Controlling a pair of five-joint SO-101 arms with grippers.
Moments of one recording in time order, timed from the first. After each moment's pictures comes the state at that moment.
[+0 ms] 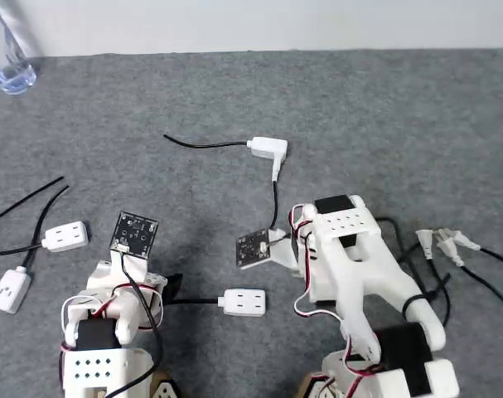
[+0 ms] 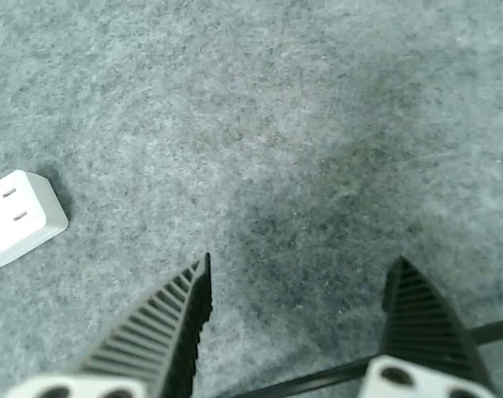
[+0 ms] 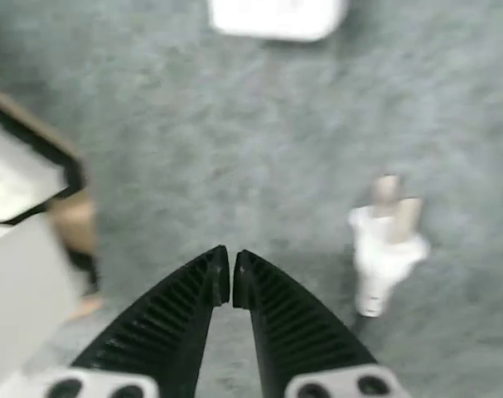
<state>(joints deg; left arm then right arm) -7.9 -81.5 89.7 59.7 -13.7 -15.2 -8.6 40.0 79.2 78.2</state>
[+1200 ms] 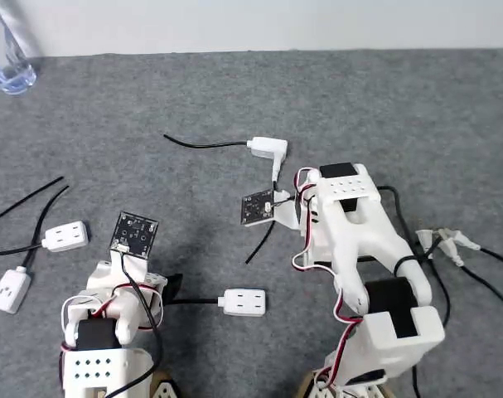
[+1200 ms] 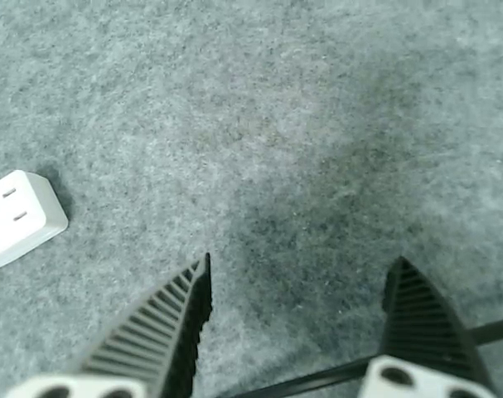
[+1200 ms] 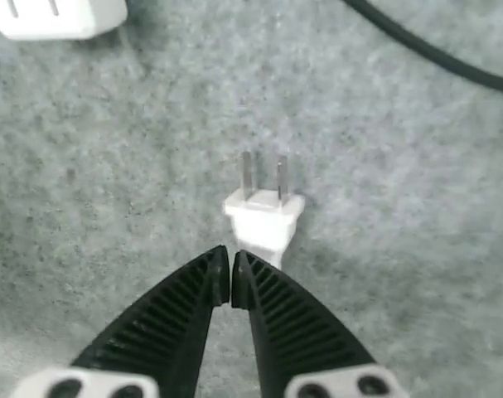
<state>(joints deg) -7.9 -81.5 89.7 59.7 -13.7 -11.1 7.6 21.4 75.7 77.8</state>
